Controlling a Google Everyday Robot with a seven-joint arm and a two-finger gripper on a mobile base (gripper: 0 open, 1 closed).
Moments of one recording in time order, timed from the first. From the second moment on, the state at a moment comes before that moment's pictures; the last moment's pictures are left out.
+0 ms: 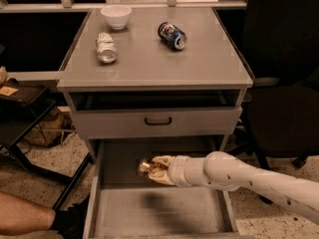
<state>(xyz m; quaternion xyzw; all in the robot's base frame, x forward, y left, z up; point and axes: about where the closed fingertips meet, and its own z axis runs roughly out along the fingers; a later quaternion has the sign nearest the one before) 0.532 0.005 0.532 -0.57 0.67 0.19 0.43</state>
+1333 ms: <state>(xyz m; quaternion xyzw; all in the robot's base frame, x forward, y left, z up) 0.526 0.058 0.756 -0.64 0.59 0.09 0.49</state>
